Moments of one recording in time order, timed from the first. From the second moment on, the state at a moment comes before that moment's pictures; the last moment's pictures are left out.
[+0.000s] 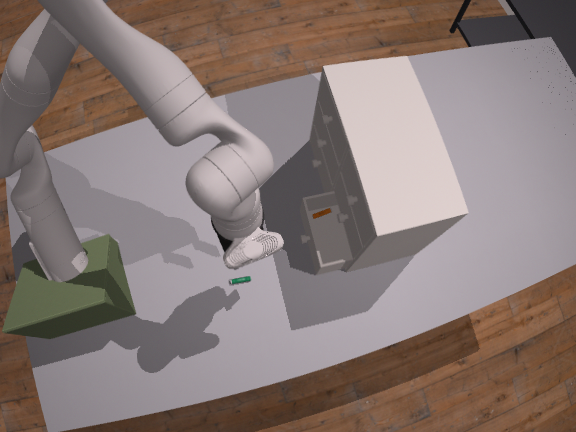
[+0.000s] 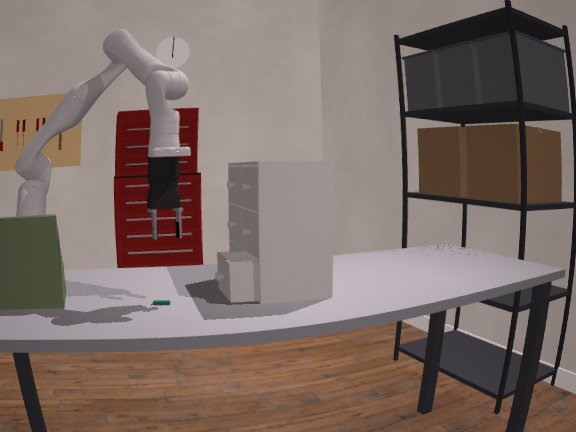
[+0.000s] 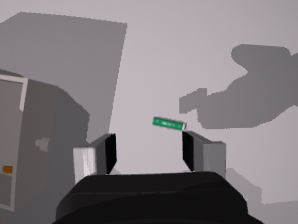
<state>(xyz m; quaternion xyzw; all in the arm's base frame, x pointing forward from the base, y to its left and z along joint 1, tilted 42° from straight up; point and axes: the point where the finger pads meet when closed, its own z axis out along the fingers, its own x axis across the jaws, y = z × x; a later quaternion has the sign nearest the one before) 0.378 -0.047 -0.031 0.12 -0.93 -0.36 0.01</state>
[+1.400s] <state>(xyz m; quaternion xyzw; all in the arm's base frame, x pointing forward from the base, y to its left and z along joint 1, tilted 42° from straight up) 0.353 -0.016 -0.078 0.56 -0.75 -0.32 -0.16</state>
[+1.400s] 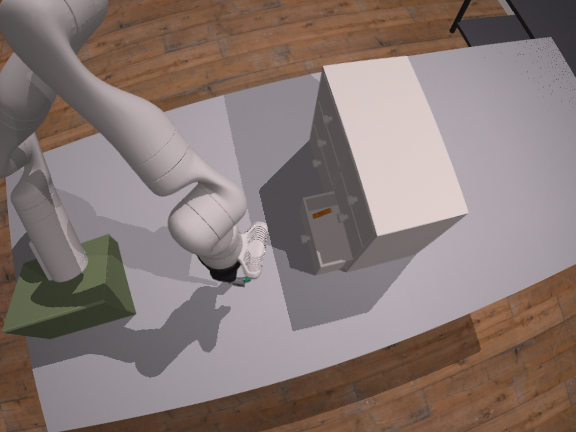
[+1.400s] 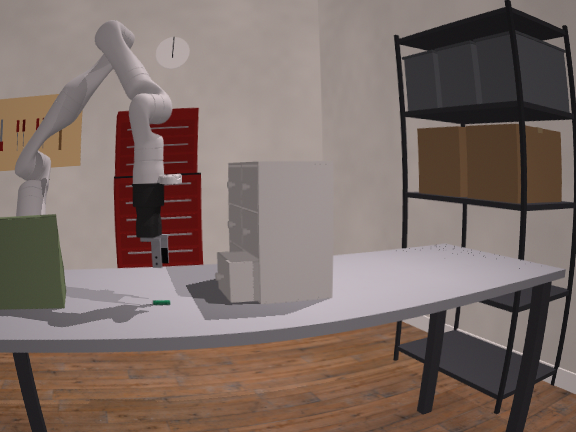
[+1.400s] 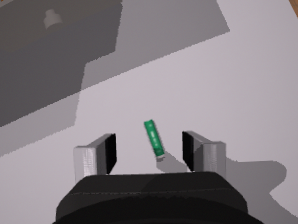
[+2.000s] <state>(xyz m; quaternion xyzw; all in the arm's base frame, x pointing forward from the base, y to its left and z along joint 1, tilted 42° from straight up) 0.346 -0.009 -0.090 0.64 -0.68 -0.30 -0.20</state>
